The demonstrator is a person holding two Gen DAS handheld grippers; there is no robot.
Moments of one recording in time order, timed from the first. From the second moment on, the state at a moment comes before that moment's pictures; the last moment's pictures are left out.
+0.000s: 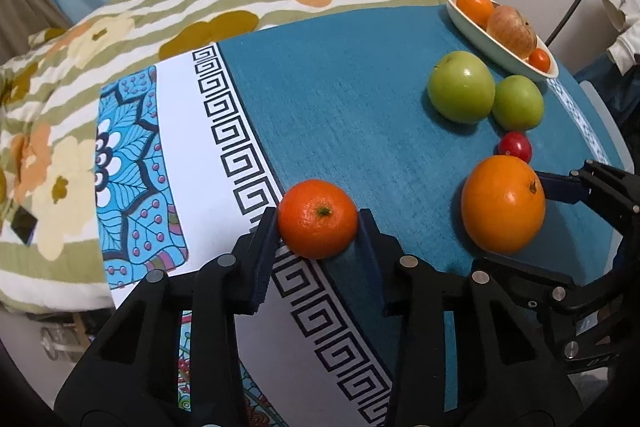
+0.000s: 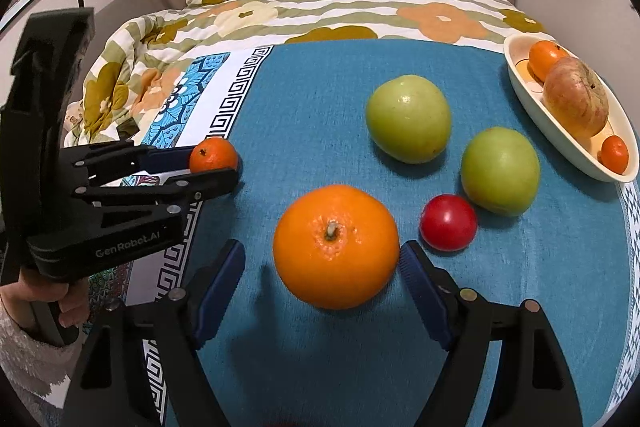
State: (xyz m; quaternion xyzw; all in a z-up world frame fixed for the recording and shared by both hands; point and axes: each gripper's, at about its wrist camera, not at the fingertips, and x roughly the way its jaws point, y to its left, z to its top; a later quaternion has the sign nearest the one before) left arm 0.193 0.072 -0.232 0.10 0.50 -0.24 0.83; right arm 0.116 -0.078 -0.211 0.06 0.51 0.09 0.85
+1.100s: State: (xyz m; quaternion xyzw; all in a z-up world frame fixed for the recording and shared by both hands) left arm 0.157 0.093 -0.182 0.06 0.49 -0.20 0.85; right arm 0.103 -0.092 -0.183 0.05 0.49 0.09 0.87
